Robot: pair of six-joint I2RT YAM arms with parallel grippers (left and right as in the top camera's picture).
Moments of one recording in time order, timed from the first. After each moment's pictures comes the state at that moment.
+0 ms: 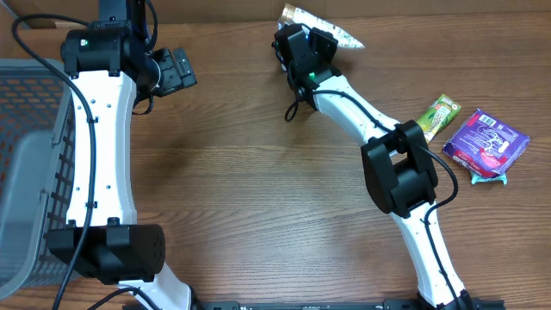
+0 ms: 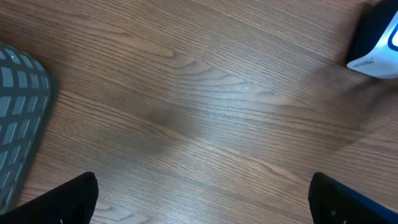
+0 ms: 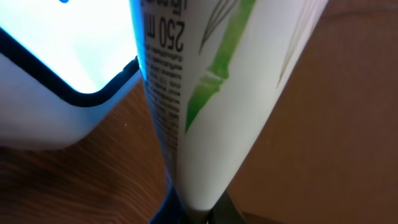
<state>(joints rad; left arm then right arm) 0.03 1.84 2.06 -1.38 -0.04 -0.37 0.51 2.49 2.08 -0.27 0.83 -0.86</state>
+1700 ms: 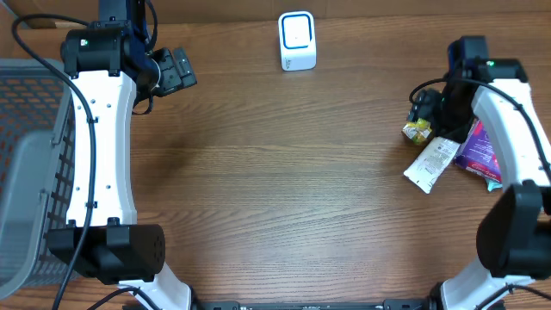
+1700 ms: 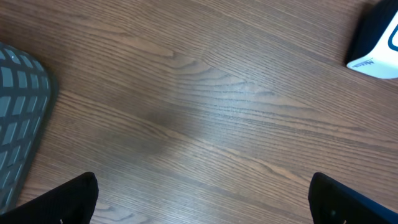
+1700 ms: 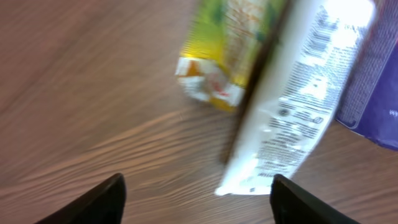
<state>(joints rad) 0.03 1.84 2.06 -1.38 -0.04 -0.37 -0.04 1.83 1.59 -1.16 -0.11 0.41</state>
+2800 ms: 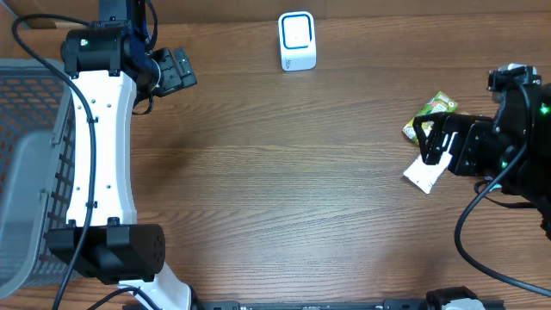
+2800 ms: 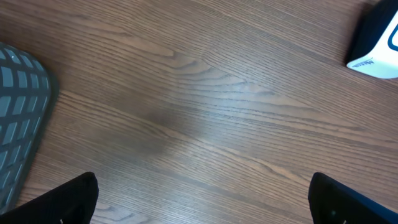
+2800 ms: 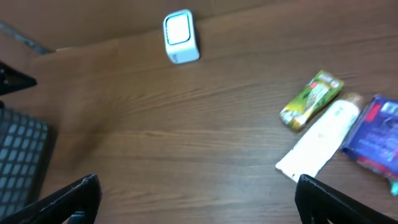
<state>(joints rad) 0.03 1.84 2.06 -1.38 -0.04 -0.37 0.15 1.16 1.79 -1.36 -0.17 0.29</state>
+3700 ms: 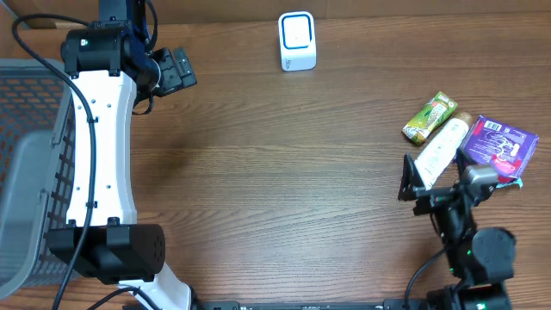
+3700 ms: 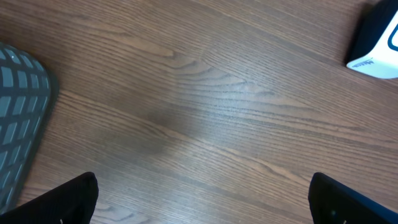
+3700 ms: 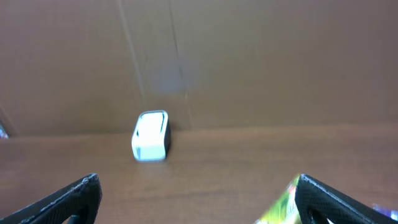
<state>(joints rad) 0.03 1.84 2.06 -1.38 -0.04 -0.37 0.14 0.30 0.20 0.10 -0.01 0.15</state>
